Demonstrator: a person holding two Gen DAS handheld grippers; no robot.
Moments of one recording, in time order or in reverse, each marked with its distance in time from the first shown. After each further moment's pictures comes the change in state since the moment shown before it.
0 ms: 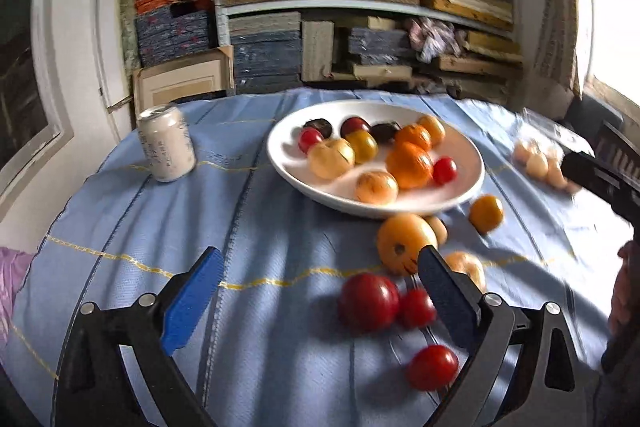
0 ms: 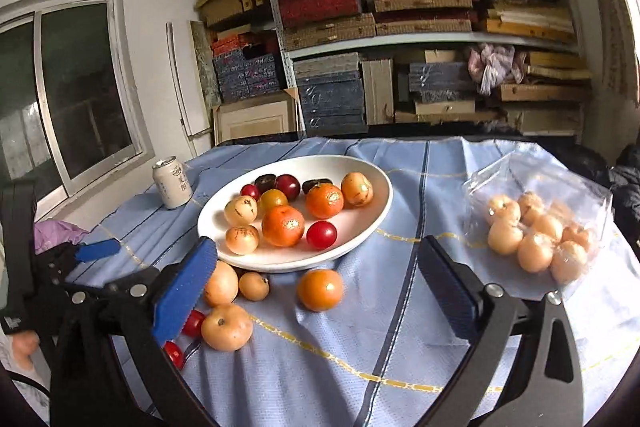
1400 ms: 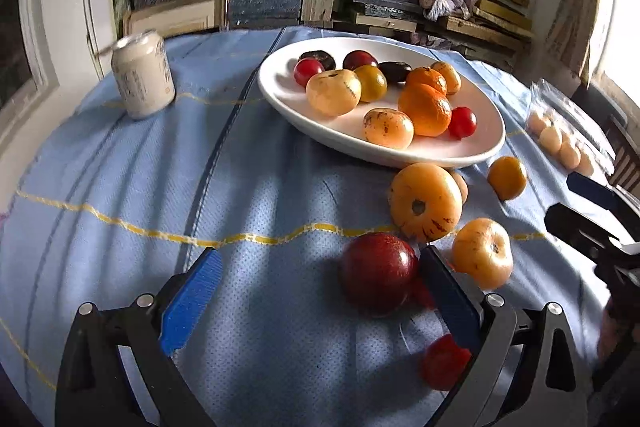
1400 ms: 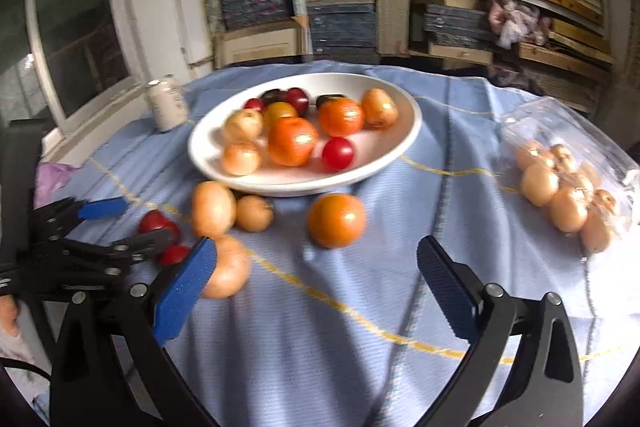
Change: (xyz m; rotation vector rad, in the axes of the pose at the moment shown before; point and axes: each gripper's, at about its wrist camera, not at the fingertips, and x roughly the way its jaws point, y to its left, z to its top) left arm 0.041 0.014 -0.013 -0.116 0.200 -0.066; right arm 0.049 0.009 -0.017 -0.068 0.256 -0.047
